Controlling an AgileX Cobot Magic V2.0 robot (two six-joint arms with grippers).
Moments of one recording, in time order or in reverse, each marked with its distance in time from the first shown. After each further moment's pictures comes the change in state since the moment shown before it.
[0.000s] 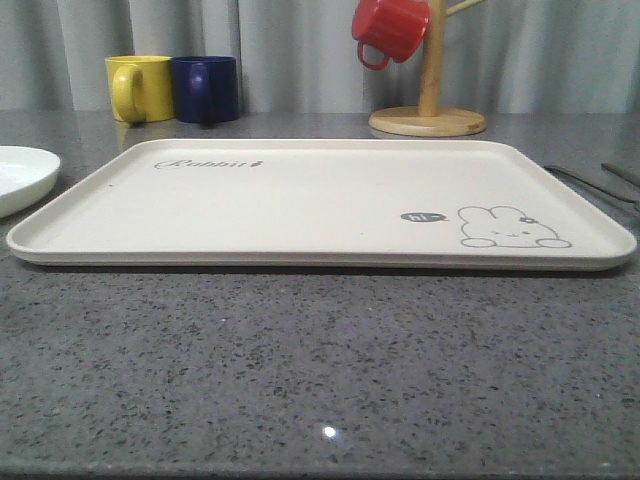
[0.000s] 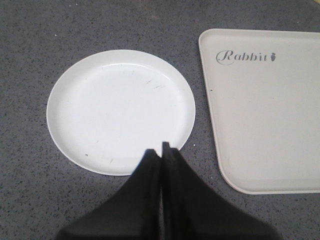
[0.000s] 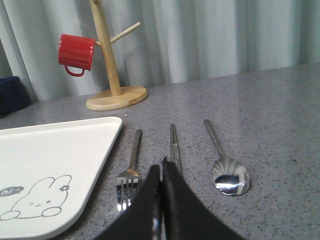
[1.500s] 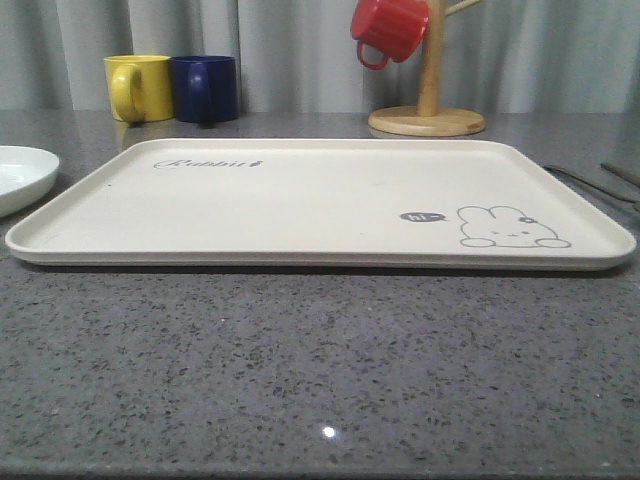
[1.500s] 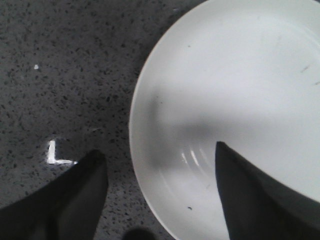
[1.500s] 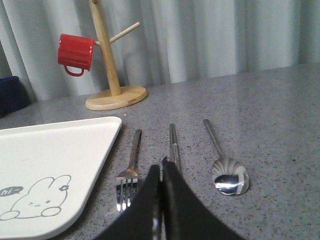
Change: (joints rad) left arm 0.413 0.816 -0.433 -0.199 0.239 0.338; right arm 0.000 0.000 0.000 0.000 0.000 0.000
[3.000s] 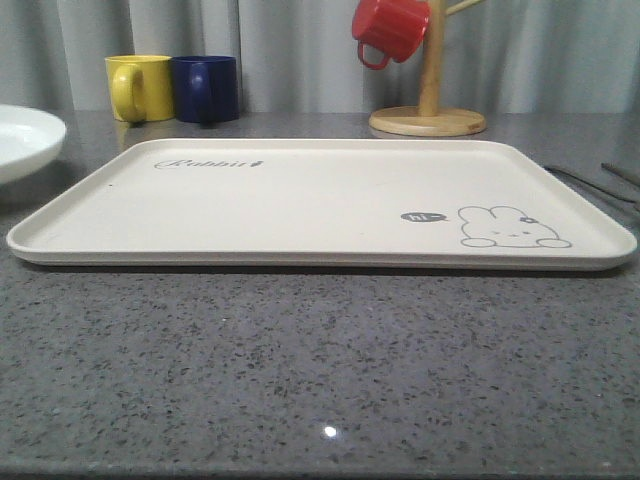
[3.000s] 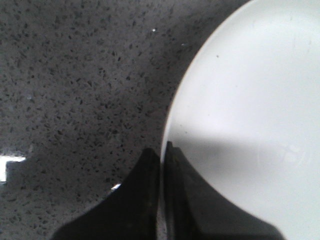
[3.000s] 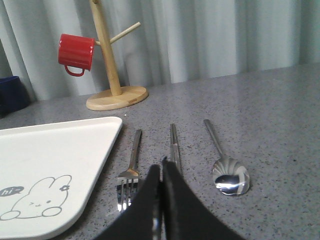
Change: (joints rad) left arm 0.110 0.052 -0.011 -0.244 -0.021 0.136; right arm 0.000 0.000 0.000 0.000 0.000 0.000
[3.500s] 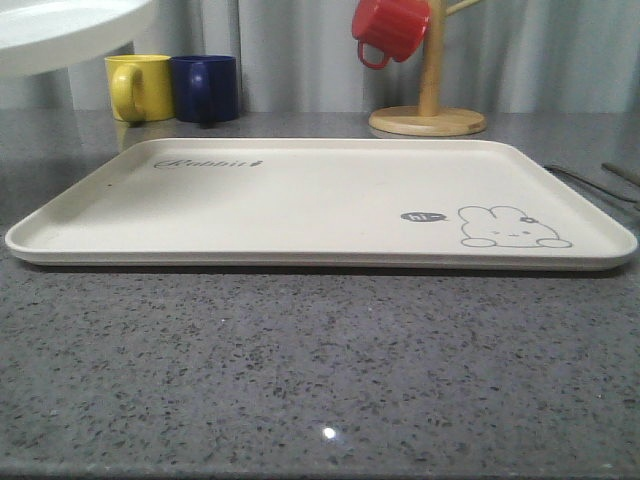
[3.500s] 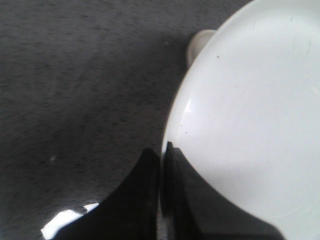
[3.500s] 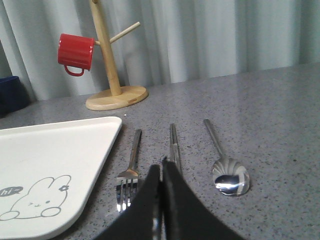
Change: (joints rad) left arm -0.223 -0.075 -0.088 -0.148 0.094 0.050; right arm 0.000 0.000 0.000 0.000 0.000 0.000
